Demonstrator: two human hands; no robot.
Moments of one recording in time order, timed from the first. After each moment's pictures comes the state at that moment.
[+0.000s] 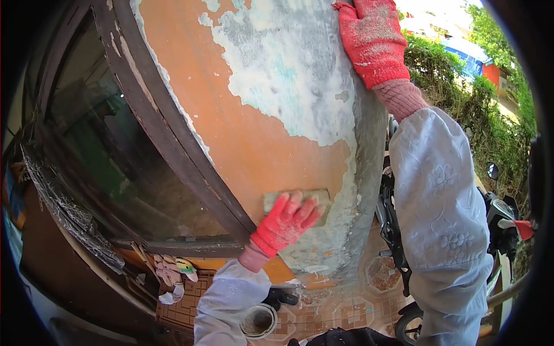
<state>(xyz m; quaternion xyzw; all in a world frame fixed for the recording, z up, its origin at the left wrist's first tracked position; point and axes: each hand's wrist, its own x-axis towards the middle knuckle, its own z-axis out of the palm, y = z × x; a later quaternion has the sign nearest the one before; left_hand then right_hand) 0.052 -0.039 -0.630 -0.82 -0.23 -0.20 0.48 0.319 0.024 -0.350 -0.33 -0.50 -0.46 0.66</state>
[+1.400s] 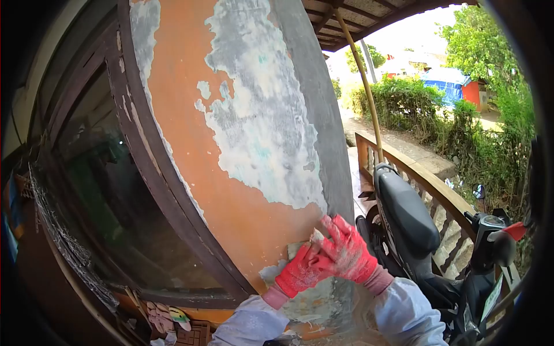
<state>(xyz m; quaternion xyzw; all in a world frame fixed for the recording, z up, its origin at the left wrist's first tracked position) 0.127 -0.009 -0.673 -0.93 -0.20 -0.25 0.19 0.326 -0.059 -0.614 -0.33 -0.81 -0.26 0.40</state>
